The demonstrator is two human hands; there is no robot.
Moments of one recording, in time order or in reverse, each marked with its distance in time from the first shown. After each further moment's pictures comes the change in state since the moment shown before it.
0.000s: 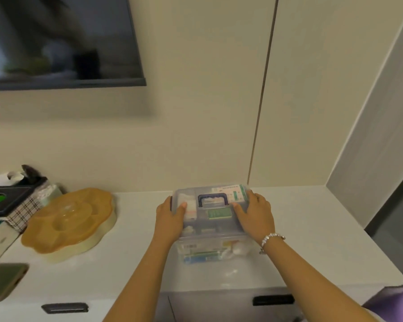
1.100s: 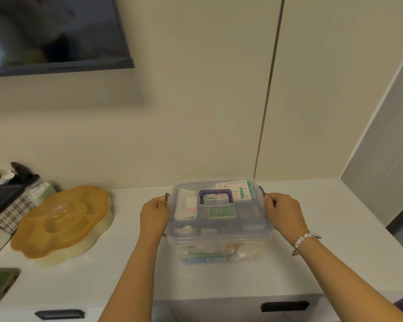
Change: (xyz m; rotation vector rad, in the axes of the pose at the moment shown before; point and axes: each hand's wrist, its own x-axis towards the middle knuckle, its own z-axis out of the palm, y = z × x) left_hand 0.022 -0.003 -0.014 0.022 0.154 -0.171; right_hand 0.017 0.025 -0.026 0.058 0.051 -0.019
